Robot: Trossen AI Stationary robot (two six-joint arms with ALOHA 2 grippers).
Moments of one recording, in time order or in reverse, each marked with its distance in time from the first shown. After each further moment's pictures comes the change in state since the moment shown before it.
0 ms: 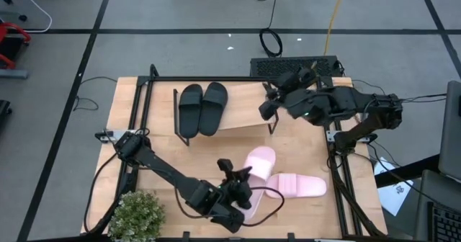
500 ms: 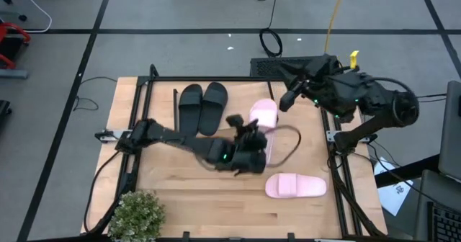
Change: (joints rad) left arm 0.287 -0.001 0.145 -0.037 -0.028 0.206; right arm 0.055 -0.126 0.000 0.335 0.034 -0.314
